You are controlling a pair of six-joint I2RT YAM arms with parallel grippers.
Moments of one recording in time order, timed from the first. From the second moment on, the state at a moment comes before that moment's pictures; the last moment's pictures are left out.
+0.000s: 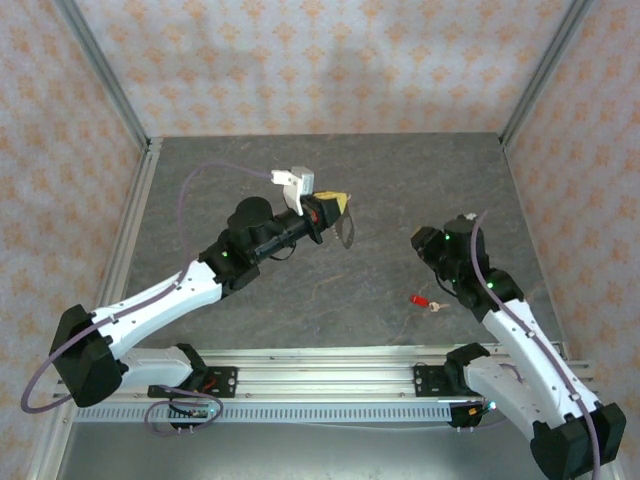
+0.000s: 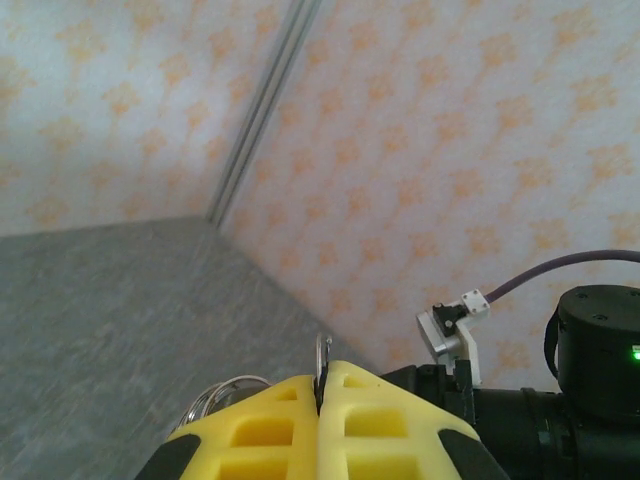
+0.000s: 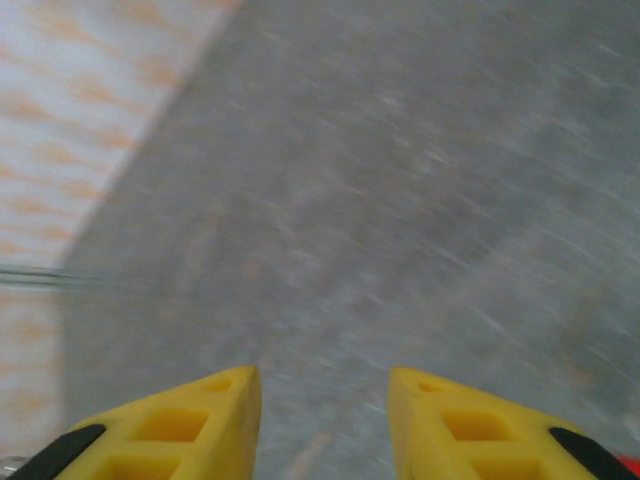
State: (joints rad) left arm -0.75 1.23 0.93 0.30 0.13 -0.46; right arm 0.32 0.80 0.69 -0.57 0.05 0.98
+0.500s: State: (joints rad) left arm -0.75 1.21 0.84 0.35 0.11 -0.47; right arm 0.32 0.81 0.47 -0.78 0.12 1.23
